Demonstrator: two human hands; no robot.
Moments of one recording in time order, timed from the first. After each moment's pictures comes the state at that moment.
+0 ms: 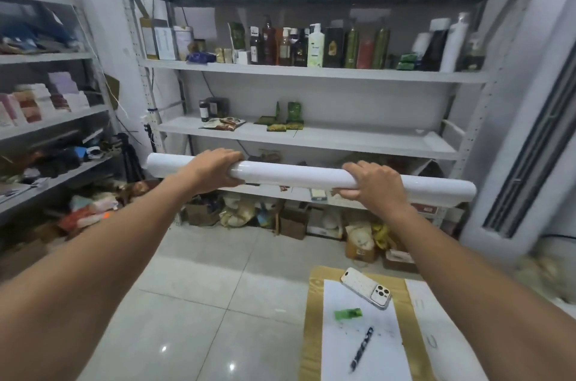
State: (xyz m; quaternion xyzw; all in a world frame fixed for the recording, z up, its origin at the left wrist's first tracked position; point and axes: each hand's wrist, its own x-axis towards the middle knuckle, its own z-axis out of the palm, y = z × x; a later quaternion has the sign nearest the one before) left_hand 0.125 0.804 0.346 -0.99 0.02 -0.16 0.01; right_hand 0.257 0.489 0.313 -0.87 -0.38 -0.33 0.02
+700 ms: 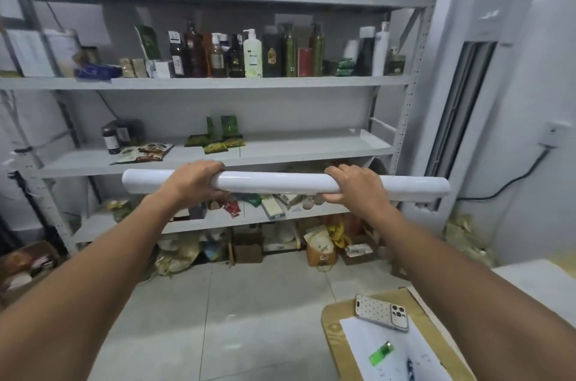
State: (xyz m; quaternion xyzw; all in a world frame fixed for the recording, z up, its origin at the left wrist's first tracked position) left_hand 0.300 0.963 0.350 -0.97 0.17 -0.19 -0.06; right_hand 0.330 0.625 0.328 -0.92 -0.23 -0.31 -0.04
